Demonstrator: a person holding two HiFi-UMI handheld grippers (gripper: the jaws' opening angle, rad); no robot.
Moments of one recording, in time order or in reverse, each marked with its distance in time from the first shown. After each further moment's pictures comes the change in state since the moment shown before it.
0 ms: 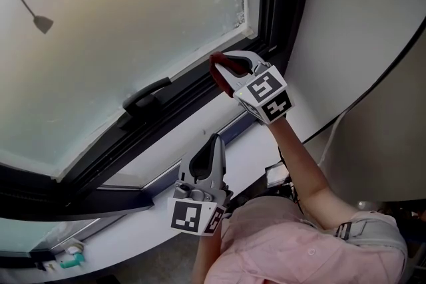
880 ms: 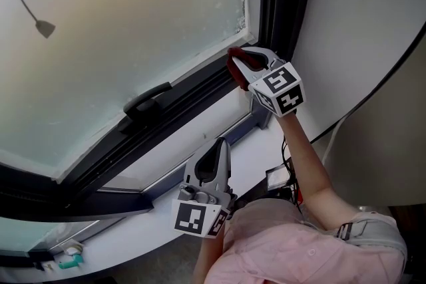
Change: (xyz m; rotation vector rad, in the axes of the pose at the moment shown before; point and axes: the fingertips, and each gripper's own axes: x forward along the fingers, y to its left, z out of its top) left arm 0.008 -0.010 -0.004 -0.018 0.002 -0.019; right arm -0.012 -0.052 -0.015 0.030 0.011 -0.081
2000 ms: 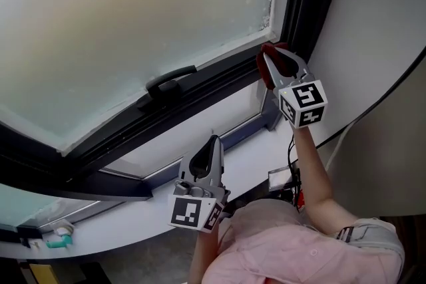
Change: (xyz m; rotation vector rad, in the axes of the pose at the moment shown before) left arm -0.049 0.032 -0.001 0.047 0.002 0.143; right arm -0.042 0.003 0.019 0.037 -0.174 -0.142
